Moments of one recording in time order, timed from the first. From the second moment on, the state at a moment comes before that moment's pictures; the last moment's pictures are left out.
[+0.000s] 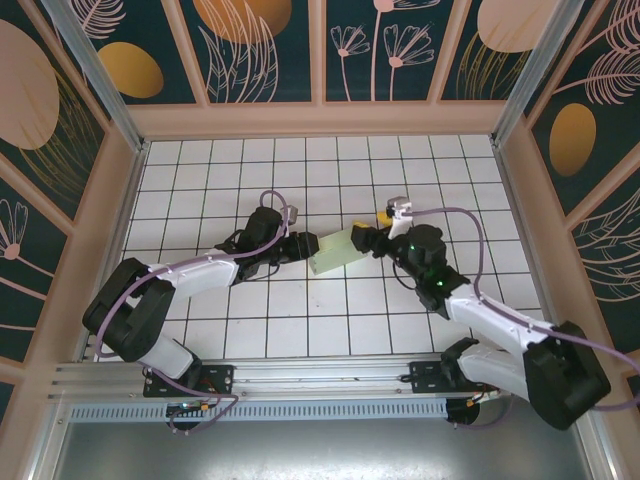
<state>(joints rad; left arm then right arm) -0.62 1.55 0.75 0.15 0.33 -0.79 0.57 1.12 0.47 0.44 -0.07 0.32</state>
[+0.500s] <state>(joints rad) -0.62 1.55 0.74 0.17 0.33 -0.75 0.51 1.35 0.45 0.47 -0.13 0.47</state>
